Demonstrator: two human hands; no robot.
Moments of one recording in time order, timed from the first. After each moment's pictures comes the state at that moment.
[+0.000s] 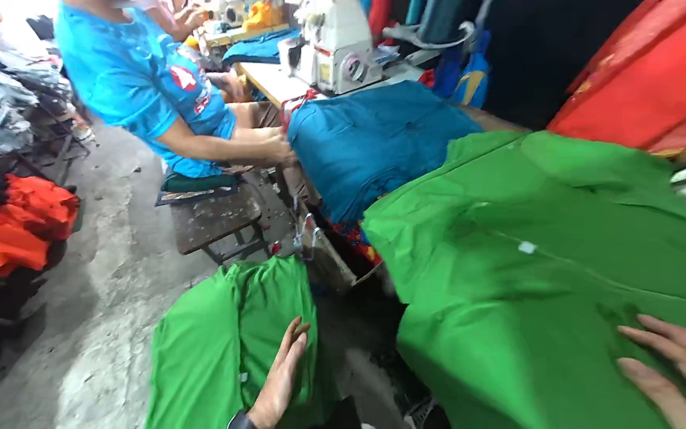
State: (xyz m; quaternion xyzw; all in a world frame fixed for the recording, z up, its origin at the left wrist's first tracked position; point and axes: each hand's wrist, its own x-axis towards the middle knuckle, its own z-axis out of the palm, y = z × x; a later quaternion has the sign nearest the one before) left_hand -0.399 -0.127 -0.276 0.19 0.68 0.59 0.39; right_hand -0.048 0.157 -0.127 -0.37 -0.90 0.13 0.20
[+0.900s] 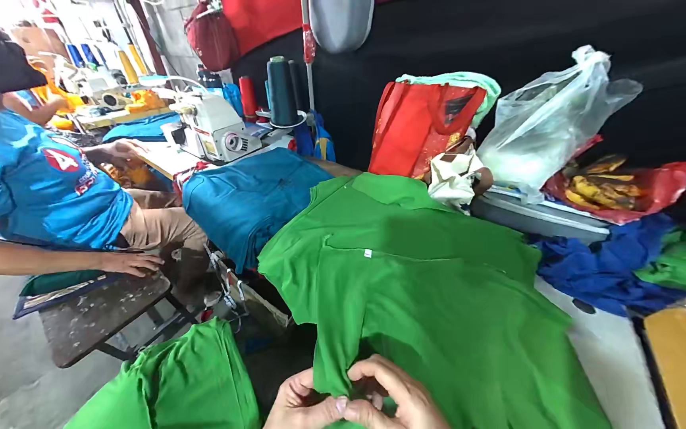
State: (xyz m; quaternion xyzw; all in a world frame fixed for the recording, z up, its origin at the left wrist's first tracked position) left_hand -0.307 -0.058 -0.153 0.36 0.38 0.66 0.53; right_hand -0.137 0.019 -0.112 -0.26 -0.81 0.43 0.31
